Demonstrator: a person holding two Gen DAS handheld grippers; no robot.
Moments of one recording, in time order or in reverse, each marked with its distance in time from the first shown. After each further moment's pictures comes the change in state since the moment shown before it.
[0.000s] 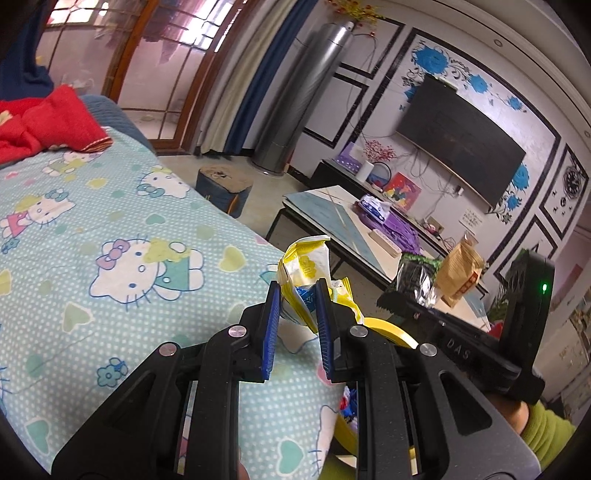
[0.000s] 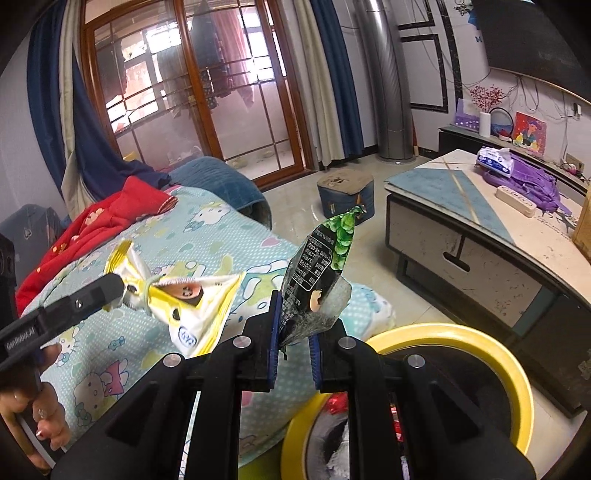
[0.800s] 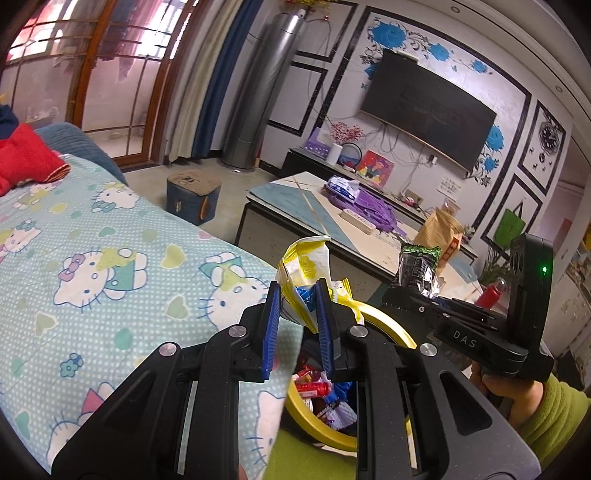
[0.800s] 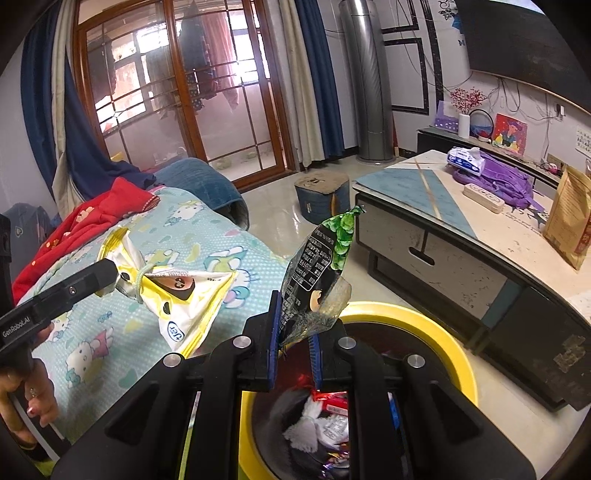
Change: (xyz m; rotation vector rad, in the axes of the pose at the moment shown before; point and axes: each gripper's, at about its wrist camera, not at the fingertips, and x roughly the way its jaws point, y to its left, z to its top) left arm 0.008 -0.055 -0.014 0.149 0.036 -0.061; right arm -0.057 -0.045 -0.021 -0.004 0.005 -0.069
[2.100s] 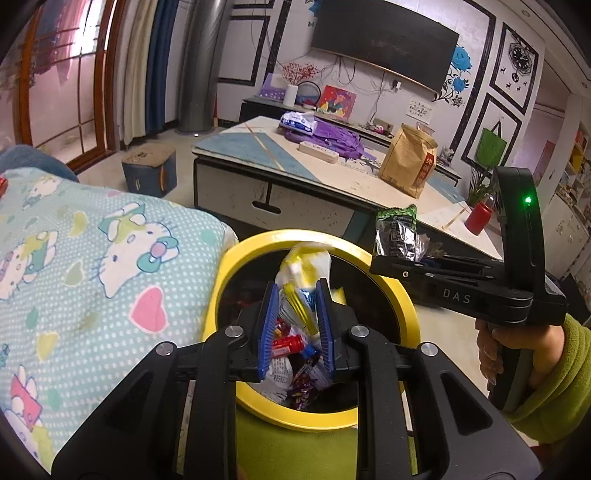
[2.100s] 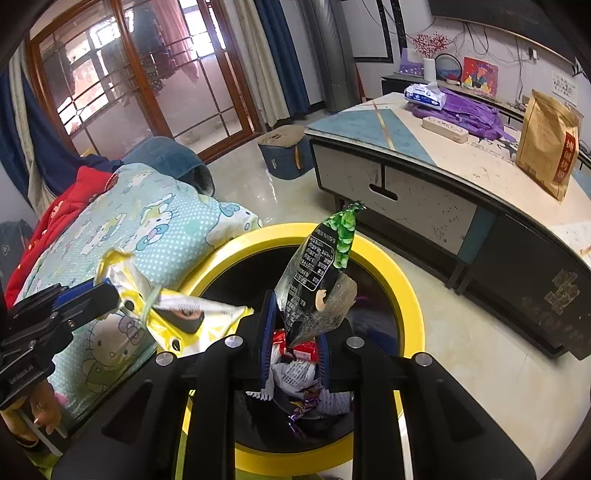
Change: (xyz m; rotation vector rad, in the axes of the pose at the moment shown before) left arm 0.067 -0.079 -0.053 0.188 0.216 -0.062; right arm -0.001 -0.086 -0.055 0.142 0.159 -0.044
